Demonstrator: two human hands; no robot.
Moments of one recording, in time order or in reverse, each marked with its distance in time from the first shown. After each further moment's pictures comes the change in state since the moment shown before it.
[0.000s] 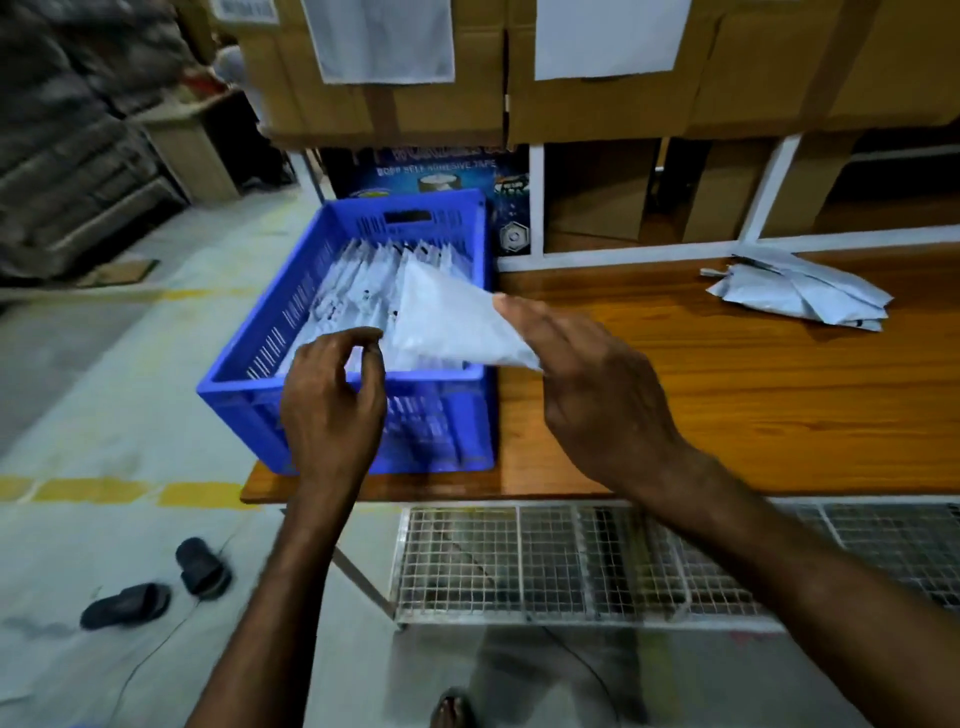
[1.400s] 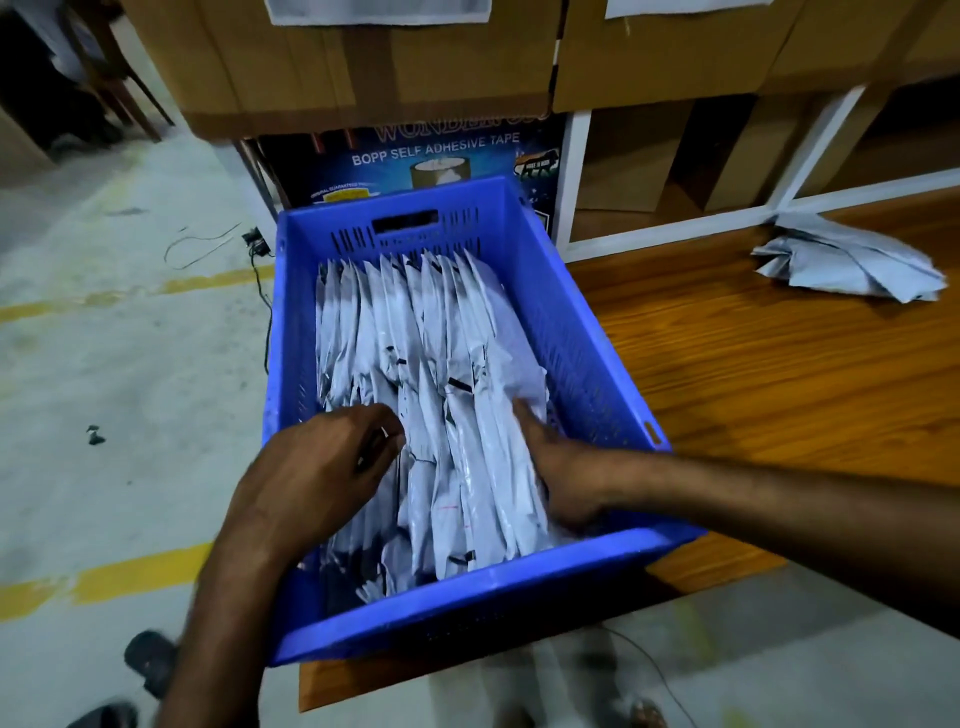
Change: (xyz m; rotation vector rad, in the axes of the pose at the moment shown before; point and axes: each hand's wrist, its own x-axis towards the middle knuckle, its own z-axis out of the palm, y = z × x) left_hand 0.172 -0.188 0.050 0.157 -1.028 0.298; right_hand 0.141 -0.008 0.225 0.093 -1.114 0.956
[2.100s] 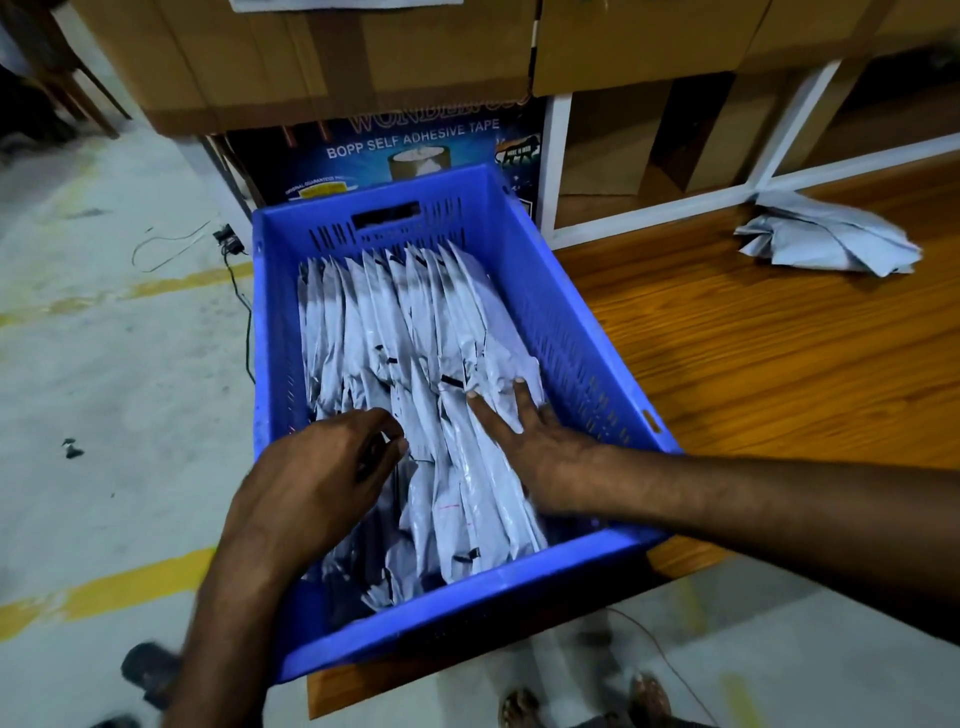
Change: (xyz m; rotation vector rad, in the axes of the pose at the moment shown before) left_hand 0.000 0.000 -0.001 -0.009 -0.022 0.018; right_hand 0.009 -0.008 0.006 -0.315 0.098 -0.181
